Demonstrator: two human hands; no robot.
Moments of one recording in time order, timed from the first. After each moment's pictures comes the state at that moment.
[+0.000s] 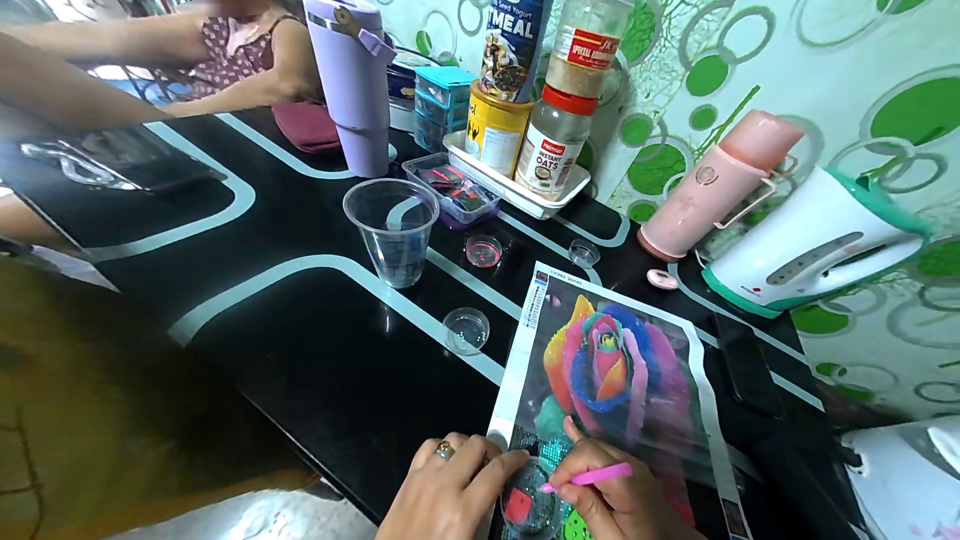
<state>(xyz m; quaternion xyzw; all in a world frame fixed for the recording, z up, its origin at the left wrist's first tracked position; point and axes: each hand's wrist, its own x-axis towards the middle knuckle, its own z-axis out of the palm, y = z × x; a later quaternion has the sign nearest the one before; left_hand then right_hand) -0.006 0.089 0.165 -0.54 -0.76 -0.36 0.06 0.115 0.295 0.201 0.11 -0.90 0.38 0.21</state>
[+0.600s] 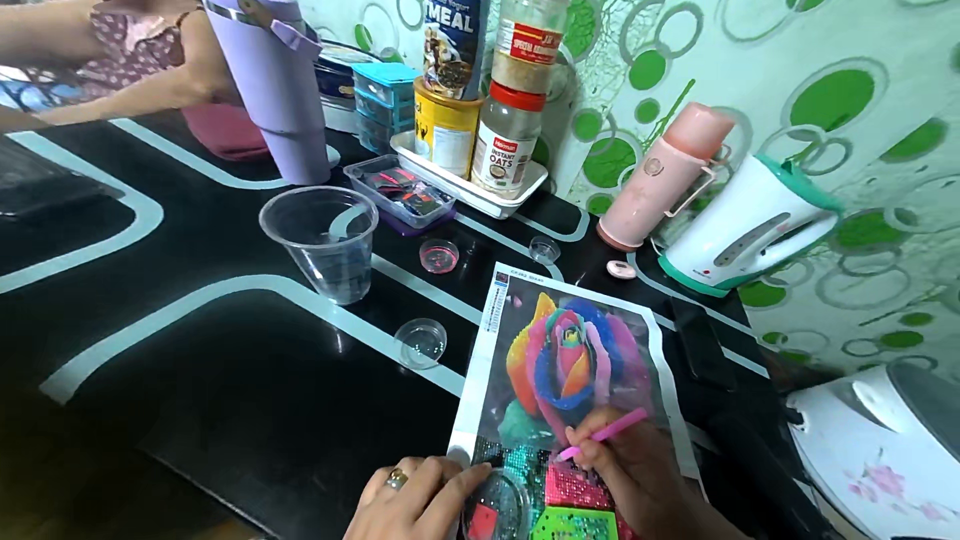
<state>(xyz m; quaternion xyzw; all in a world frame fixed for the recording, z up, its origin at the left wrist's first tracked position) -0.006 0.087 0.175 -0.54 -0.76 -0.35 0.01 0.133 0.341 0.199 0.03 -0.87 0.41 0.25</state>
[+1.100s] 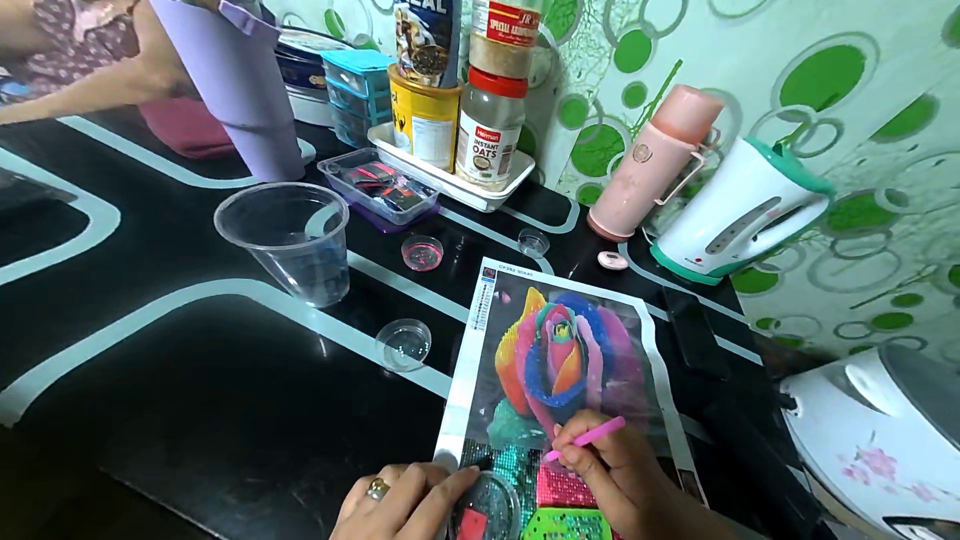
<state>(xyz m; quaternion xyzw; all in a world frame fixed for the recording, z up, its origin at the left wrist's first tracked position) -0.007 0.086 0.176 -0.54 -0.77 -0.34 0.00 0.132 0.338 0.192 0.04 -0.89 0.38 0.25</state>
